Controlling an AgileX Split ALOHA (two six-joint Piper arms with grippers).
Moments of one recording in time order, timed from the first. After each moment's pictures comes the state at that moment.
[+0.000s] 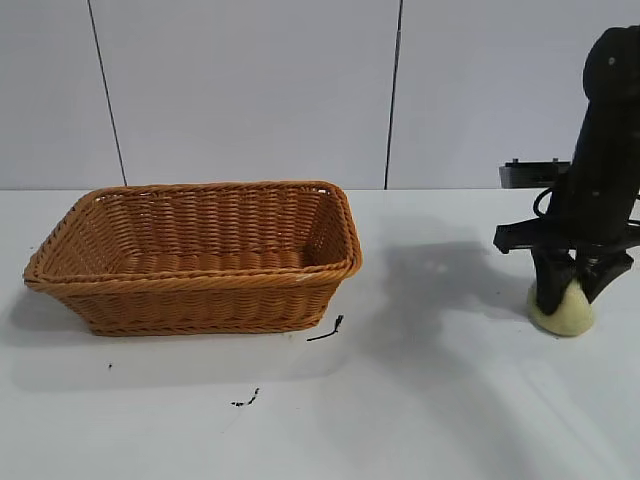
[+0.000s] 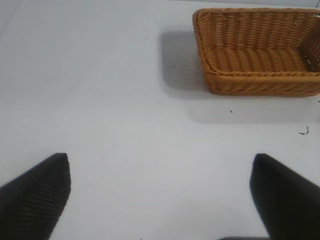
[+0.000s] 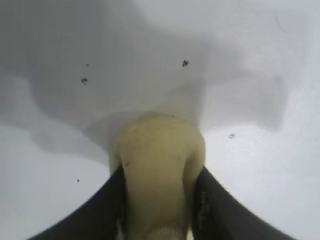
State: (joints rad) left arm -0.04 0.00 -0.50 0.08 1.07 -0.06; right arm 0.02 2.15 -1.42 0.04 0.84 -0.05
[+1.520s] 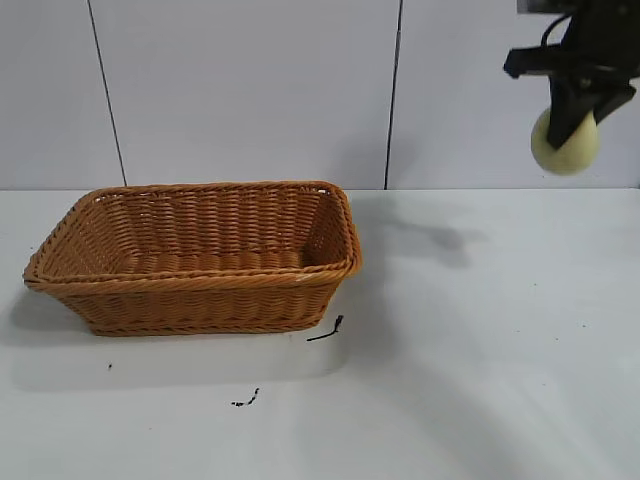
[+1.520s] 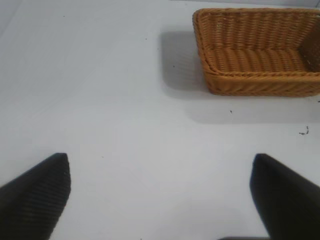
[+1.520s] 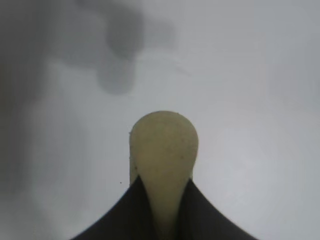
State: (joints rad) left arm -0.04 0.00 -0.50 0.08 1.07 -0.06; right arm 0.11 2.01 -2.01 0.06 1.18 -0.07
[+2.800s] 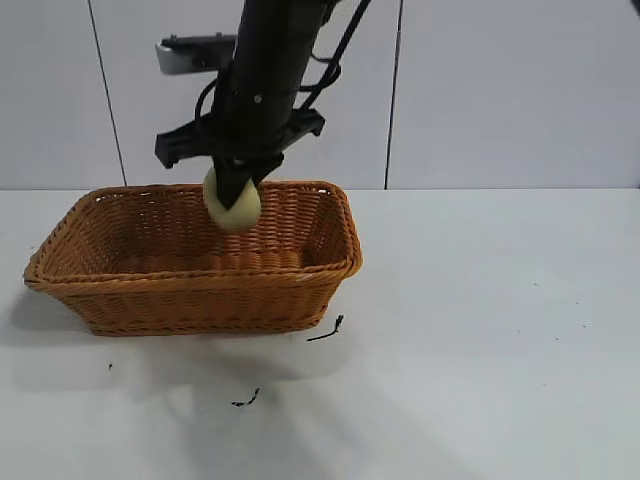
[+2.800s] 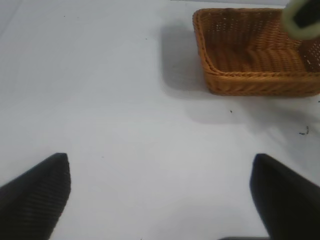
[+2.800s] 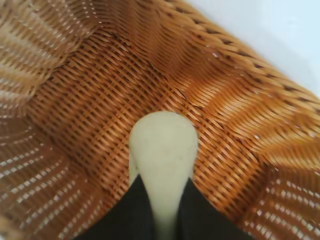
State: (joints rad) left arm -0.04 0.00 -0.50 0.08 1.07 -0.06; right arm 0.61 2.48 -2.20 0.09 0.91 -0.06
